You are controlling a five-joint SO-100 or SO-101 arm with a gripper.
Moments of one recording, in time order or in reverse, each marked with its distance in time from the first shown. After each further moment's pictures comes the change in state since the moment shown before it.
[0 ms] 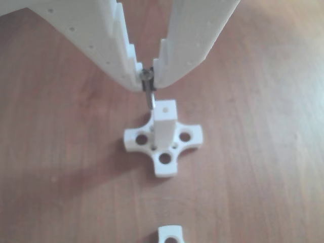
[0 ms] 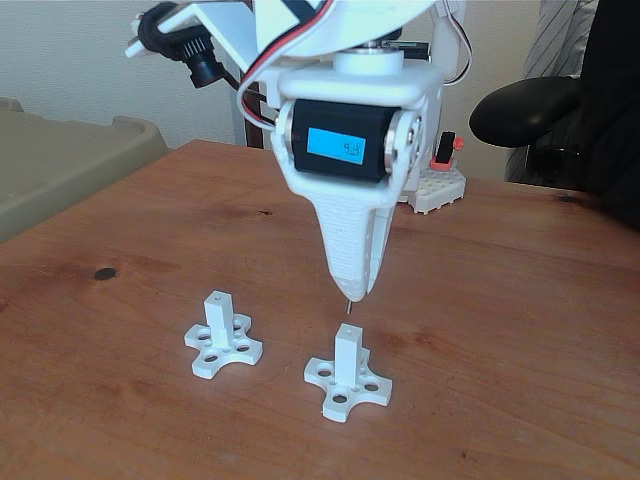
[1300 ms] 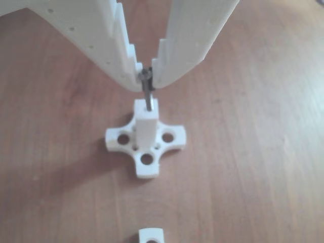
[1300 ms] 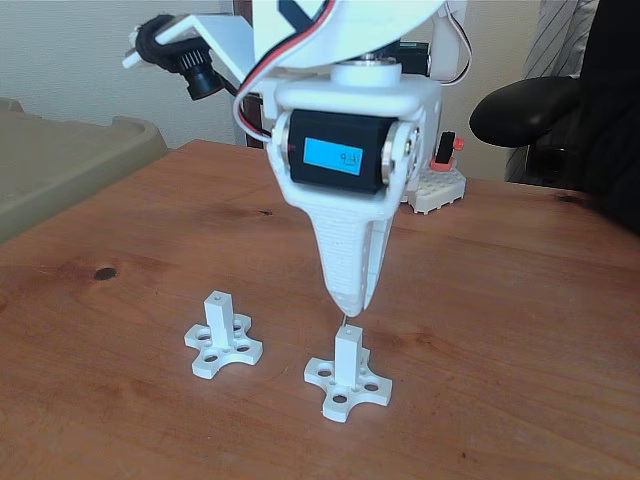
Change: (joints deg) arm 0.0 0.0 1.4 -3.9 0.0
